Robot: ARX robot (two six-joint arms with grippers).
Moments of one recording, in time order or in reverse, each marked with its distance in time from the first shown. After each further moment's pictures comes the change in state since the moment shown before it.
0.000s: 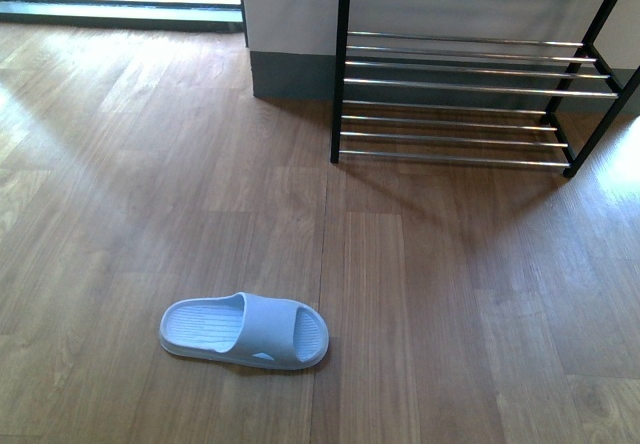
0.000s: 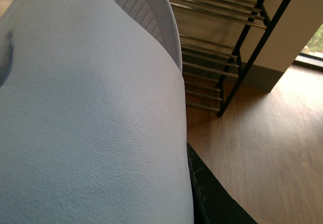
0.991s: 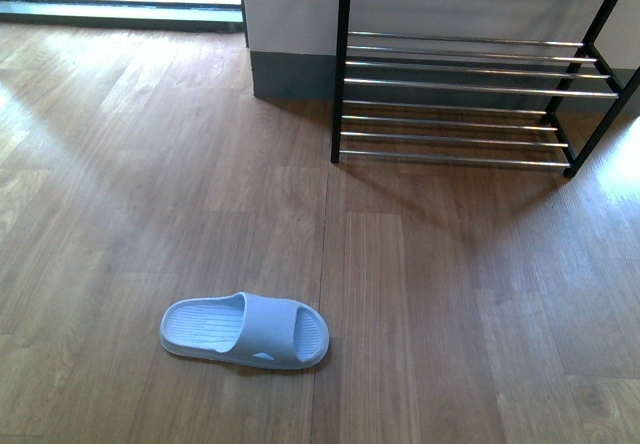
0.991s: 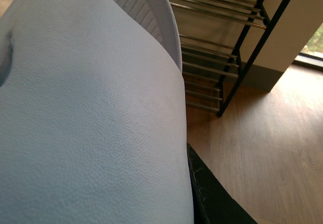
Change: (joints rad) left arm 0.075 0.882 0.227 -0.009 0.190 -0.567; right arm 0.000 0.000 0.000 0.000 0.000 0.000
